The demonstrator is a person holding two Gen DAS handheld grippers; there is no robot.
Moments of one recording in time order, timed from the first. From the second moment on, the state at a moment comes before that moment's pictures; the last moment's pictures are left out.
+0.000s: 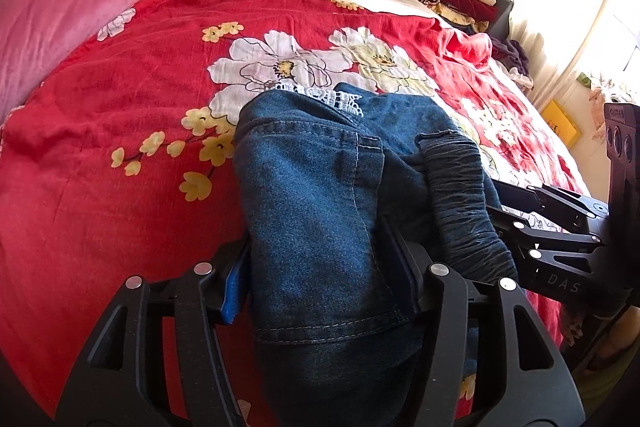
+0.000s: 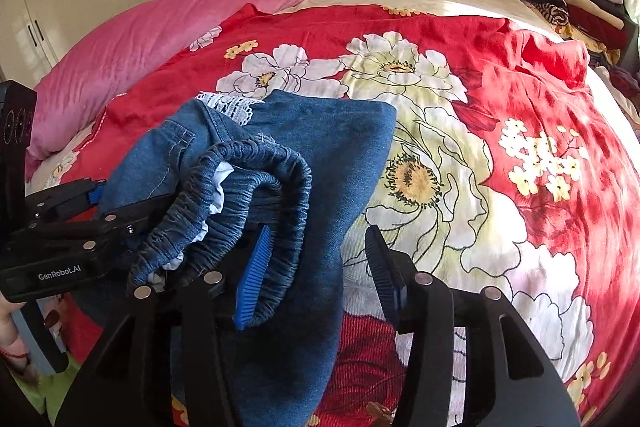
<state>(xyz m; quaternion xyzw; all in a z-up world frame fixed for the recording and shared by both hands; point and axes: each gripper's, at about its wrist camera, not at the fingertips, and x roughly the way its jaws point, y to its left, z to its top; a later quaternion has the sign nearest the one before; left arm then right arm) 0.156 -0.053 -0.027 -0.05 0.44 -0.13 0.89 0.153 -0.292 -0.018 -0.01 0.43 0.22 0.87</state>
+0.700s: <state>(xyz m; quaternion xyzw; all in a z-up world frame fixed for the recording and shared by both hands) 0.138 -0.046 -0.010 -0.05 0.42 -0.13 0.90 0.129 -0.324 0.002 0.04 0.40 0.19 0.89</state>
